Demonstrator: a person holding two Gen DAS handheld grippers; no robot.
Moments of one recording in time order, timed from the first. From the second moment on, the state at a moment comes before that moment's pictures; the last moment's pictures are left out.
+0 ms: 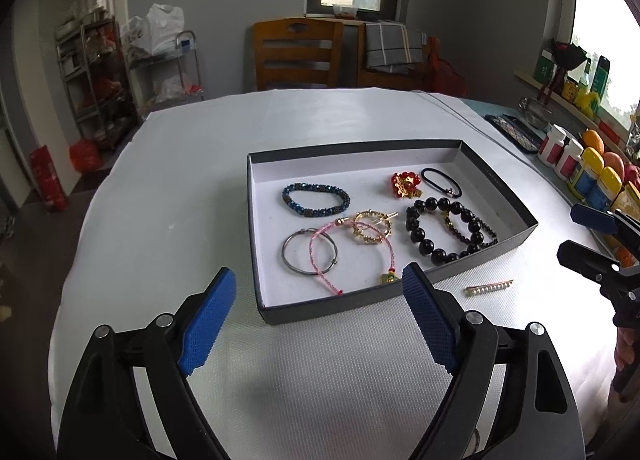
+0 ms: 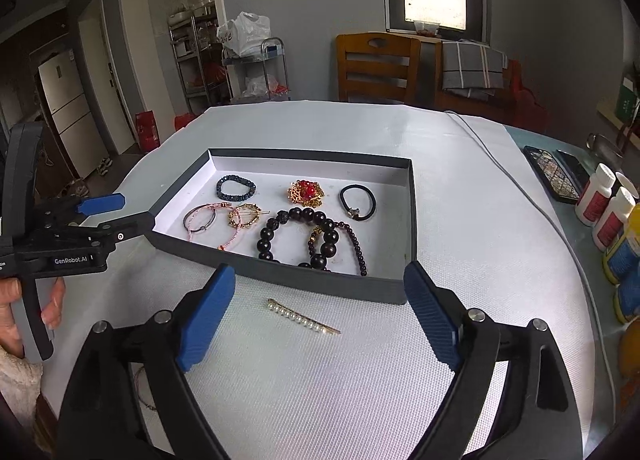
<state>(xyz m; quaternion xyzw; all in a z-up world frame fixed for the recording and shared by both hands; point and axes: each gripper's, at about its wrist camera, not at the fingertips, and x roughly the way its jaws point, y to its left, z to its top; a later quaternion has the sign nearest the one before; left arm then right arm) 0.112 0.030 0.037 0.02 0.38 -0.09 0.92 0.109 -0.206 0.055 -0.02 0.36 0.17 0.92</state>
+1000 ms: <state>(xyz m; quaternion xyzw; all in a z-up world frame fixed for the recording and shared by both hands) 0.015 -0.011 0.009 0.07 0.40 -0.17 0.90 0.054 -0.234 0.037 -0.05 0.36 0.14 0.92</state>
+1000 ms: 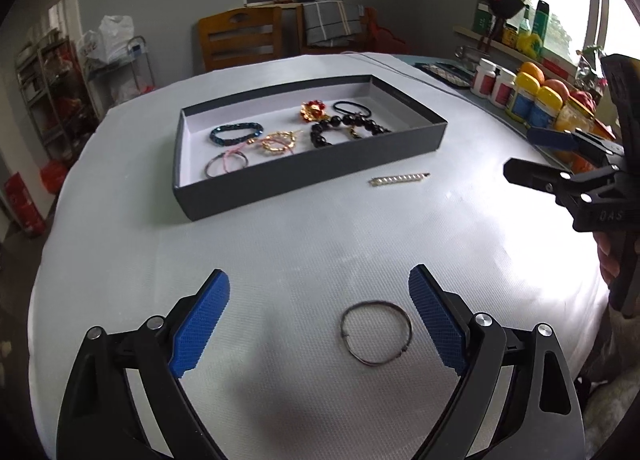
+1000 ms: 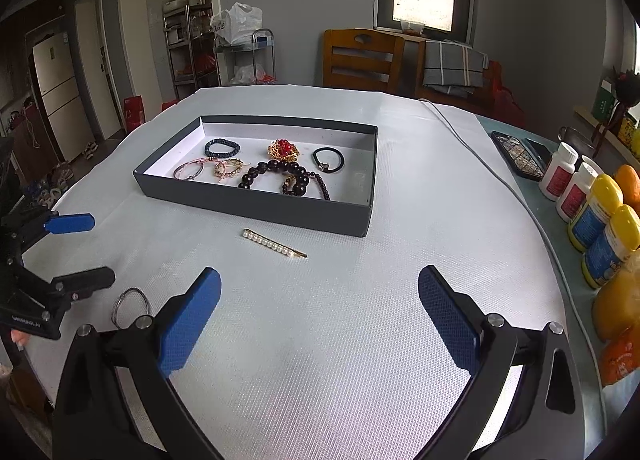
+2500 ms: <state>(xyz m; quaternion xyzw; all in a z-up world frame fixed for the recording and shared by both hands) -0.006 -0.039 -0.027 0.11 0.41 -0.20 0.88 0.127 -0.165 -0.023 -0.13 0.42 0.22 0.87</state>
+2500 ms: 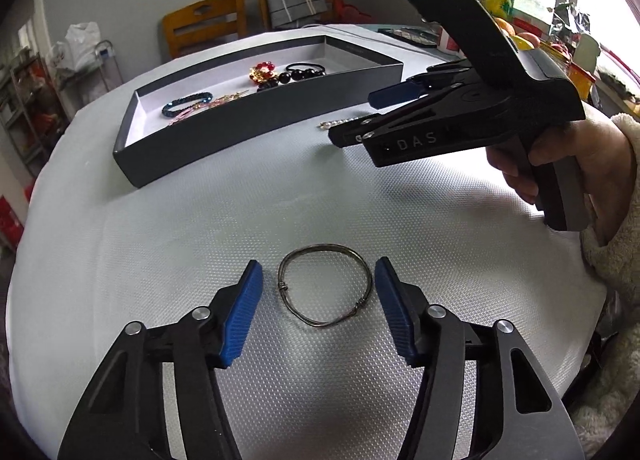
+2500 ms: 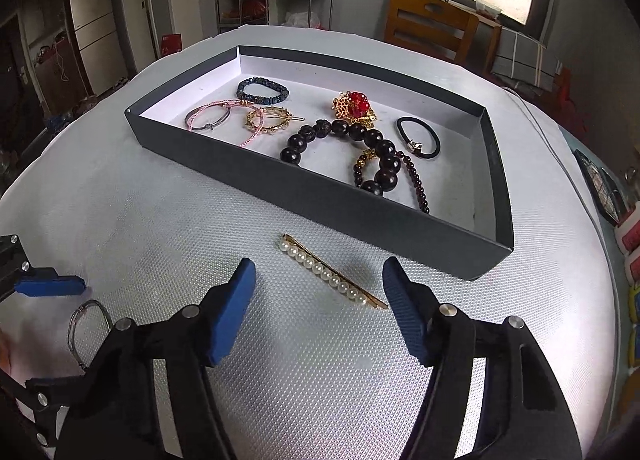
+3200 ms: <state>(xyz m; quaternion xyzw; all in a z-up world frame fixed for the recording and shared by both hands) 0.015 -0.025 -0.024 0.07 0.43 -0.20 0.88 0.107 -0.175 -0.020 -0.06 0.44 0.22 0.87</state>
